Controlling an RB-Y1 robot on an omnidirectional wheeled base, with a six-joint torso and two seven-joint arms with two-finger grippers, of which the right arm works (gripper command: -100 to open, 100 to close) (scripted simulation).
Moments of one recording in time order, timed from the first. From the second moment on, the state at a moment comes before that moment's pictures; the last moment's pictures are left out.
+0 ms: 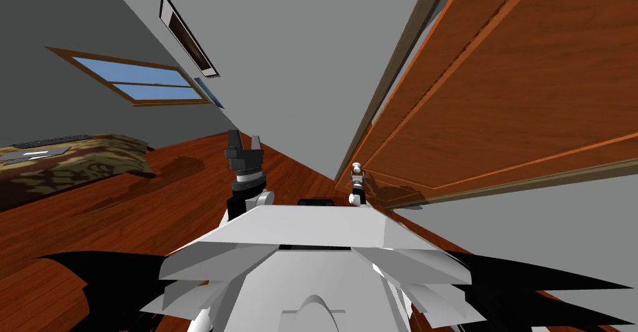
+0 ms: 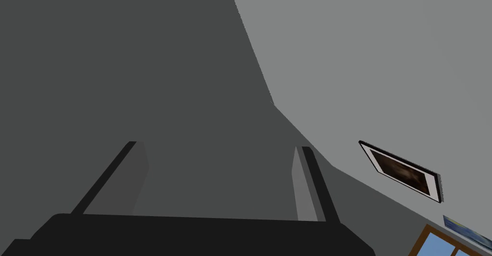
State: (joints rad) arm -0.09 -0.23 0.01 -0.61 -0.50 -0.88 -0.90
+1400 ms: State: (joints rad) arm -0.12 -0.14 -0.01 -0.65 -0.70 -0.86 -1.21
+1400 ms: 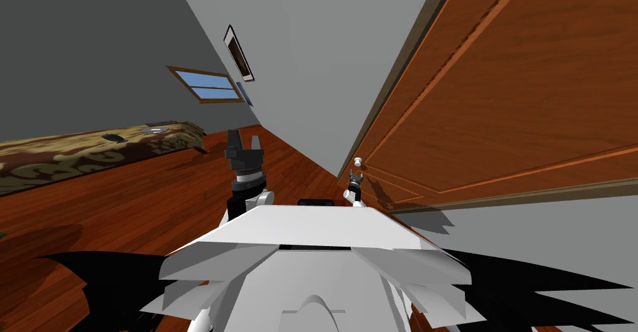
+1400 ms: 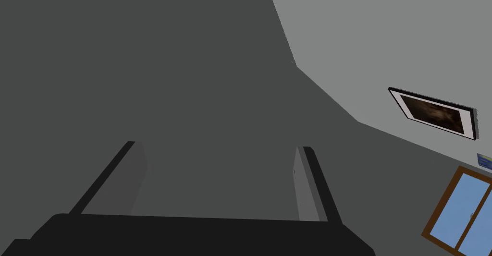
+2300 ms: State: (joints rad) arm -0.05 -0.28 0.00 -0.62 -0.72 -0.88 -1.37
